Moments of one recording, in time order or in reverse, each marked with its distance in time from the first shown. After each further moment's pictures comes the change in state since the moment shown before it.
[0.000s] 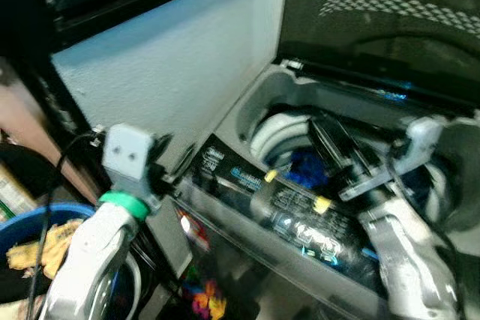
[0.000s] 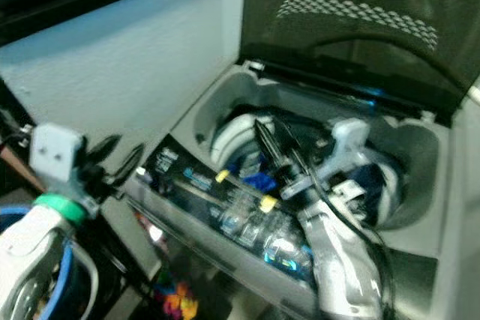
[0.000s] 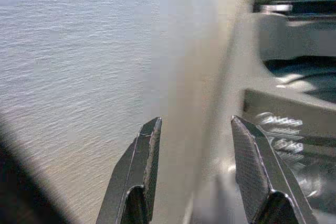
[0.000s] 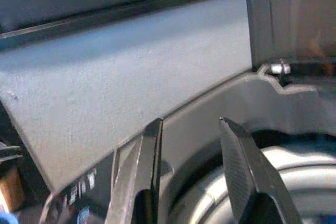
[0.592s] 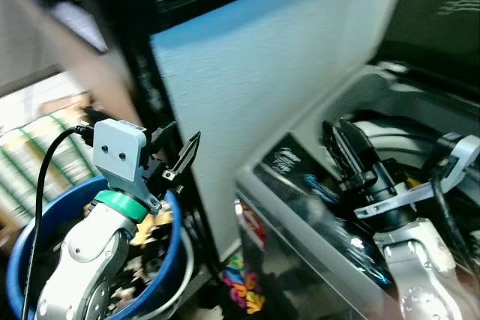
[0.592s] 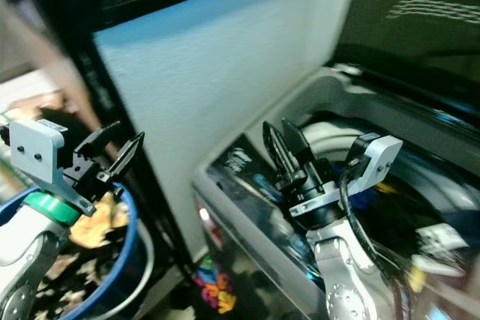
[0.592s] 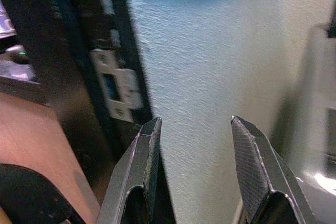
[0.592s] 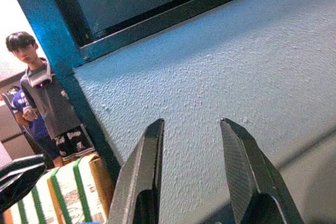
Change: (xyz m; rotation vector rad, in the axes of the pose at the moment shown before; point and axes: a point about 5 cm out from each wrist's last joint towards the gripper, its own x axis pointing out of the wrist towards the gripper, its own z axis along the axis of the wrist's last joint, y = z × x) left arm 0.018 -0.015 0.037 -0.005 -0.127 -0.080; right arm 0.006 0.019 0.024 0.079 -0.117 -0.009
